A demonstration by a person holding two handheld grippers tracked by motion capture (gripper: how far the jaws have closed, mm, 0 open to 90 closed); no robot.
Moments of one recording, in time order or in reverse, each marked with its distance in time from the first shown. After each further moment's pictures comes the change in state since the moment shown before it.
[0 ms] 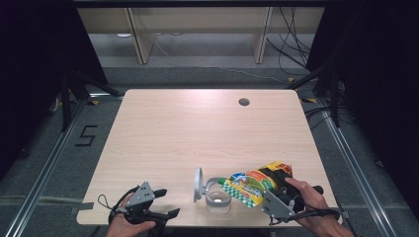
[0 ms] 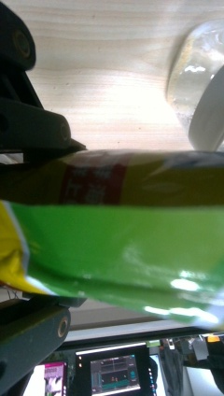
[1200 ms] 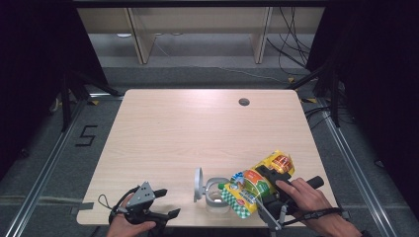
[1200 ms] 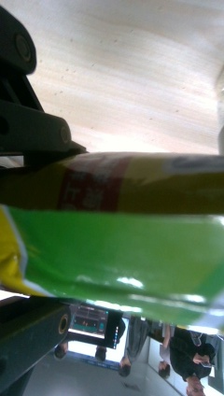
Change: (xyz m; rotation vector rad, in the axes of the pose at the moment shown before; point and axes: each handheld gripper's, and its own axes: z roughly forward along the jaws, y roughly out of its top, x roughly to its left) left arm 0.001 0.000 0.000 0.004 0.001 0.017; right arm -0.004 0.020 -0.003 0.091 -0.055 -0.352
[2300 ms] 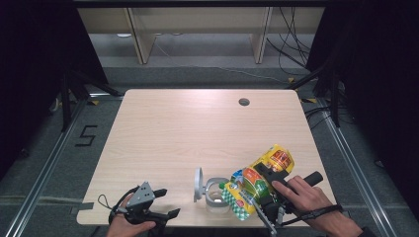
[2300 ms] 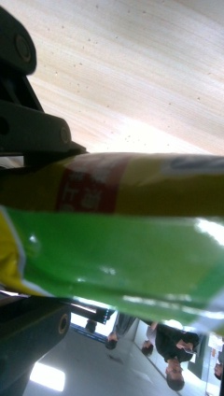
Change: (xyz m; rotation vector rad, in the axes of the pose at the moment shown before) left arm -0.001 0.000 0.000 -0.006 -0.003 -0.009; right arm -0.003 0.005 -0.002 0.045 -0.034 -0.121
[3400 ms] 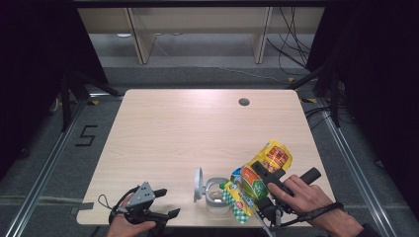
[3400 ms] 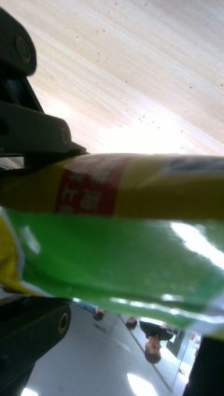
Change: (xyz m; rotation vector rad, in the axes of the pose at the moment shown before) left arm 0.001 0.000 0.000 0.007 0.007 0.005; right arm -0.006 0.007 -0.002 0.018 -0.067 -0.167
